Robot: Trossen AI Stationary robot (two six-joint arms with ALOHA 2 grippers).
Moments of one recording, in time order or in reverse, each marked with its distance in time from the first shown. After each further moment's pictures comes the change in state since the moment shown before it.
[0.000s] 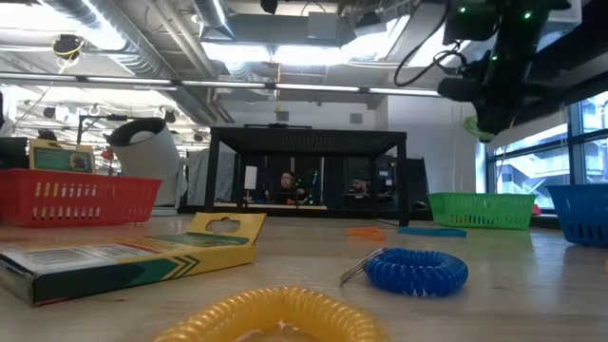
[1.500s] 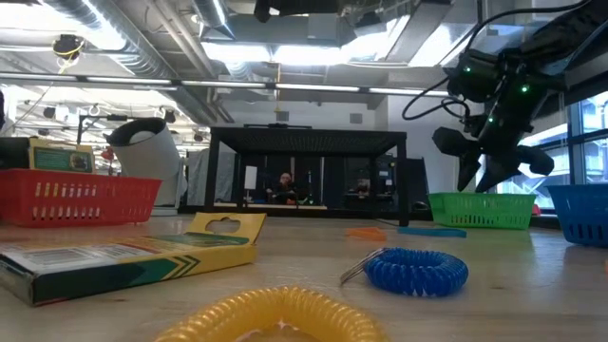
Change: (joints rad) left arm 0.060 0.000 0.000 -0.030 -0.105 0.076; right arm -0.164 0.000 -0.415 0.685 -0.072 -0.097
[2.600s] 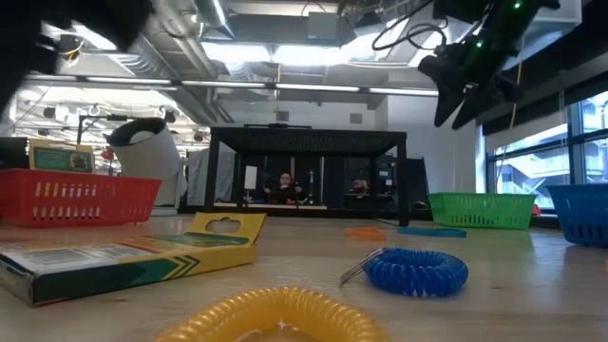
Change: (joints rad) left arm -0.358 0.000 0.000 -1.261 0.750 -1.239; right arm 0.257 0.000 0.424 -0.436 0.076 -0.183
